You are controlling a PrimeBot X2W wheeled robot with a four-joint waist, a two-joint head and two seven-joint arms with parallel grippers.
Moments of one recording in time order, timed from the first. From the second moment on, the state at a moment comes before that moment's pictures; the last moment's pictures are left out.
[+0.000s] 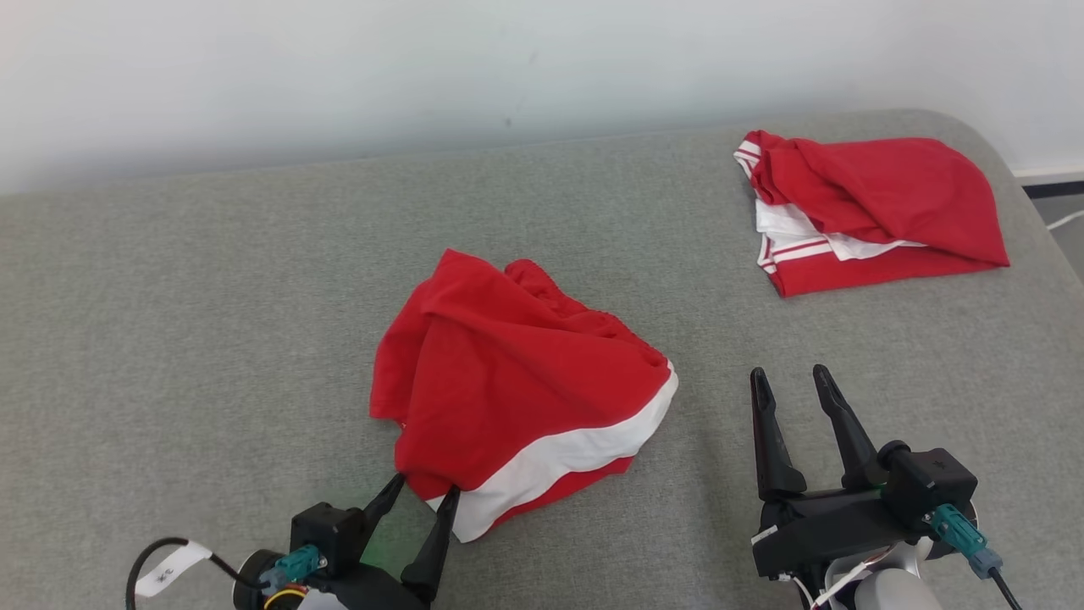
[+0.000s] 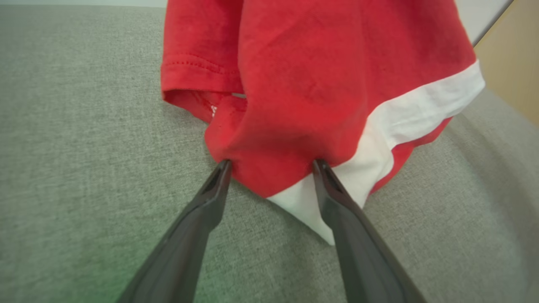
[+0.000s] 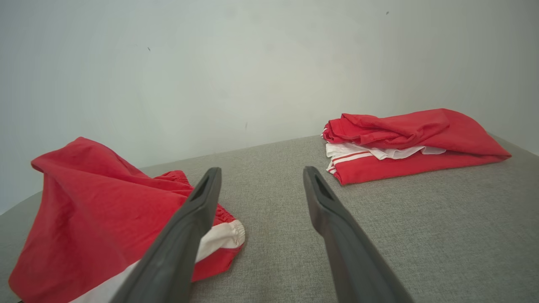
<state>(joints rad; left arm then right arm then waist) -0.39 0.17 -0.56 0.51 -0.46 -0.01 -0.24 -0.19 -0.05 0.21 0.16 0.20 0.13 -0.26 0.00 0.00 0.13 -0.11</state>
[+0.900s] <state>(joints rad) -0.39 0.17 -0.54 0.40 -0.44 0.00 -0.26 -0.18 -0.05 0.21 0.16 0.20 0.13 -0.26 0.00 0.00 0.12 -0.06</state>
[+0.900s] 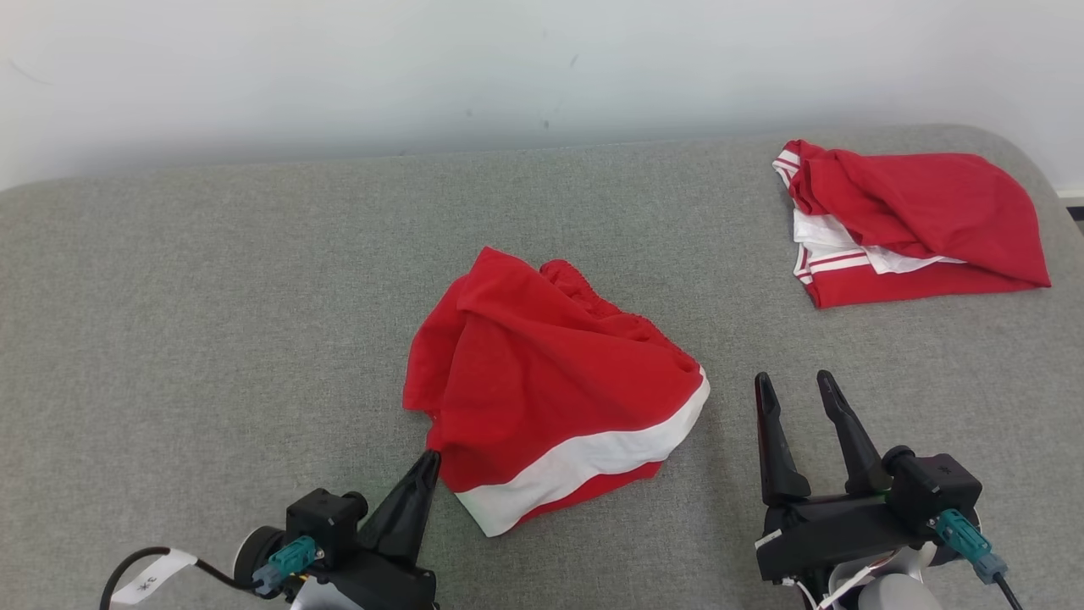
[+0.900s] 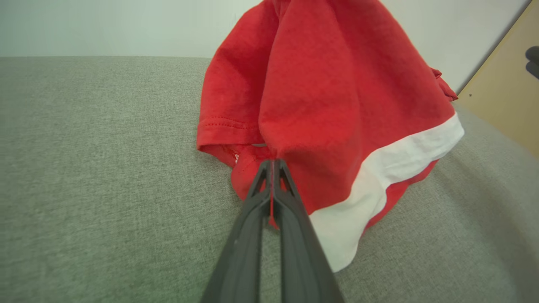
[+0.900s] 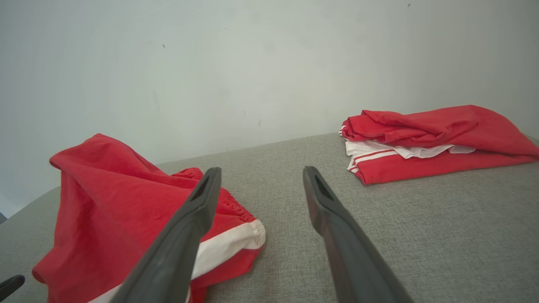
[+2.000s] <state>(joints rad) -0.49 0.24 -0.64 0.49 -0.38 -0.08 -0.24 -0.19 -0.05 0.22 0.16 0.20 0.13 -0.26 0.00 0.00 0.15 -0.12</state>
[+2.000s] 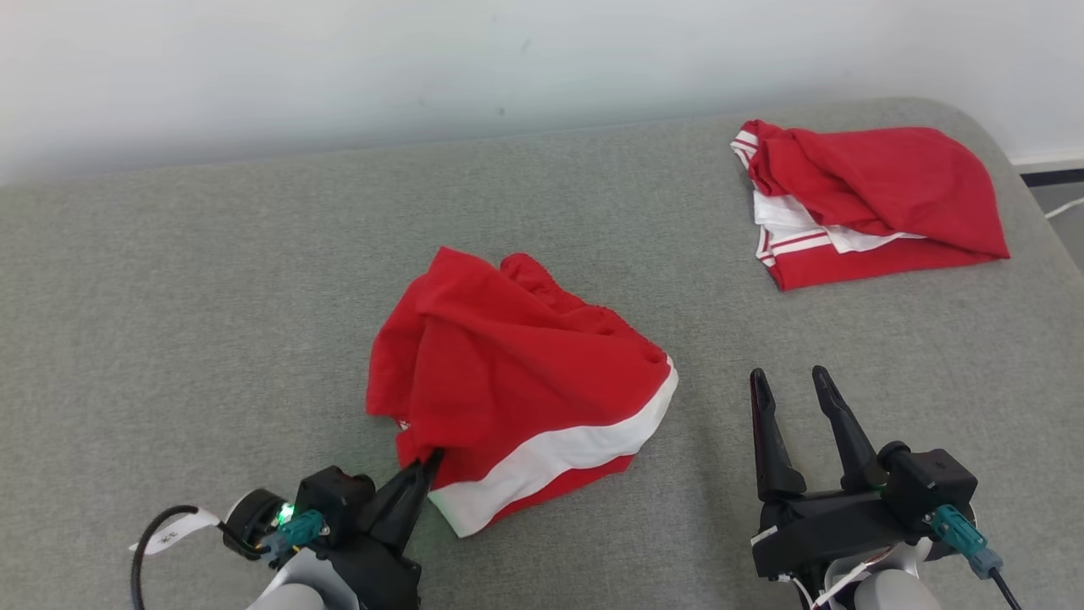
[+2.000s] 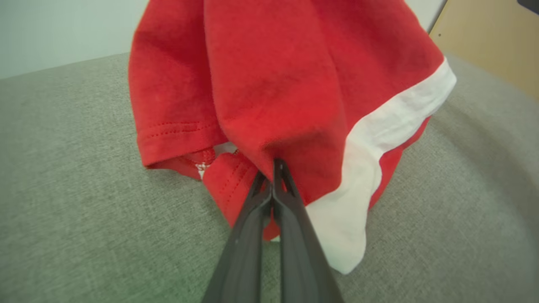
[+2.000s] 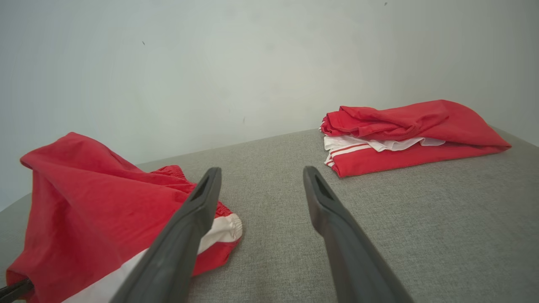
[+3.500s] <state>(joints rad) -0.57 0.28 -0.64 0.41 -0.40 -0.02 -0.11 -0.21 -0.05 0.21 0.17 0.21 0.13 -0.26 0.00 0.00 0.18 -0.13</state>
